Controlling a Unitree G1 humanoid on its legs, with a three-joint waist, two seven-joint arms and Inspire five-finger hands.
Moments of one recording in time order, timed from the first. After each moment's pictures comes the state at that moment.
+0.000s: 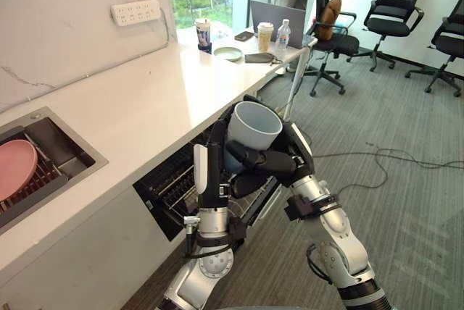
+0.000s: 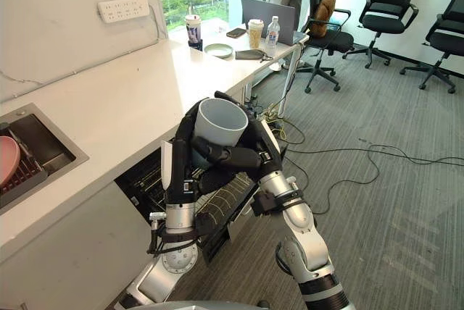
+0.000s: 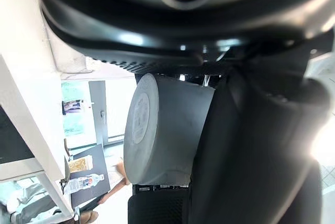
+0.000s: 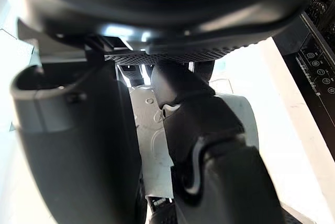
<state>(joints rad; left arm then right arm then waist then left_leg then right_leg) 0.07 0.07 -0.52 -0.04 0.44 -0.42 0.70 -0.03 -0.18 0.24 -0.20 0.48 -0.06 0.15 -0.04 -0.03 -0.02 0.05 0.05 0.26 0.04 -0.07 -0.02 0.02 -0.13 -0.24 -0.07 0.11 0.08</state>
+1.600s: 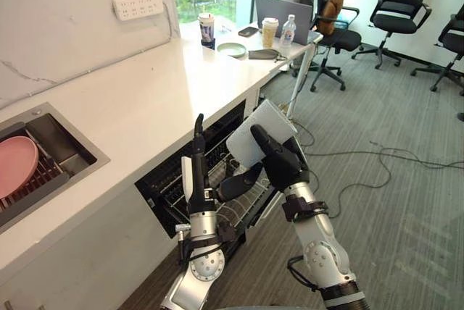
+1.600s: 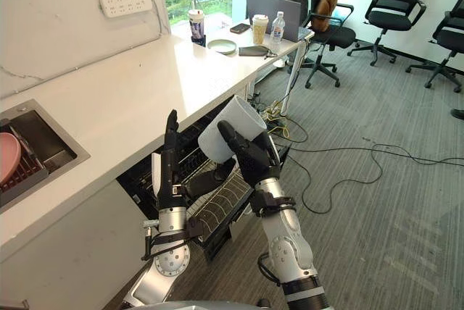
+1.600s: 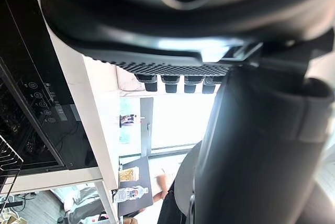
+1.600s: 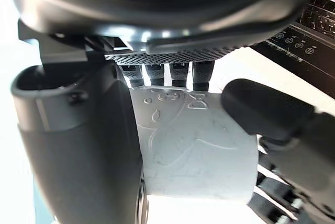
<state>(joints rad) 0.13 0.05 -0.43 0.01 0.30 -0.39 0.67 -0.01 -0.01 0.18 -0.05 0.83 -0.06 0.14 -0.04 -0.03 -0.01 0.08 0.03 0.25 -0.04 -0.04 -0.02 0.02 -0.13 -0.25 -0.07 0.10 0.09</state>
